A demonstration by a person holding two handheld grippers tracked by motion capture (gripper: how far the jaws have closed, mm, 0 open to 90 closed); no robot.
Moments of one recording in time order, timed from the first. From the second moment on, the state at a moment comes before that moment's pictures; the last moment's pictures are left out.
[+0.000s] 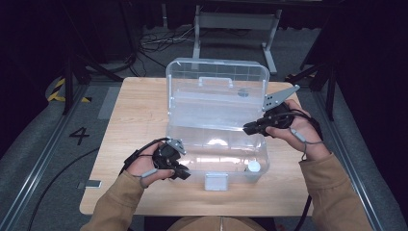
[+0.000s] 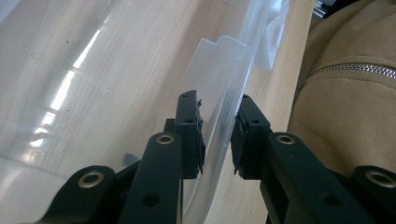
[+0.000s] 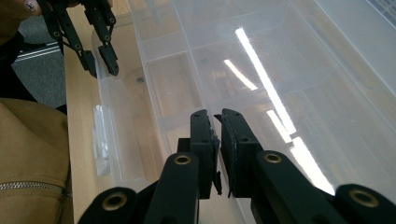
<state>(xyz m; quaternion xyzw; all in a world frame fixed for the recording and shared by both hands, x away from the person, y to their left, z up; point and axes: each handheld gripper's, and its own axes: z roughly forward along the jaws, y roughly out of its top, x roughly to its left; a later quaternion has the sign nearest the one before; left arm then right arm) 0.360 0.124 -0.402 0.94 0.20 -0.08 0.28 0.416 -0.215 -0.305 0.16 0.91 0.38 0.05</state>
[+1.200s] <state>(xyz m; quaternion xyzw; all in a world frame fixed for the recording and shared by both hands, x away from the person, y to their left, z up) 0.359 0.123 -0.403 0.94 0.20 -0.08 0.27 0.395 -0.212 -0.313 0.13 0.92 0.36 0.04</state>
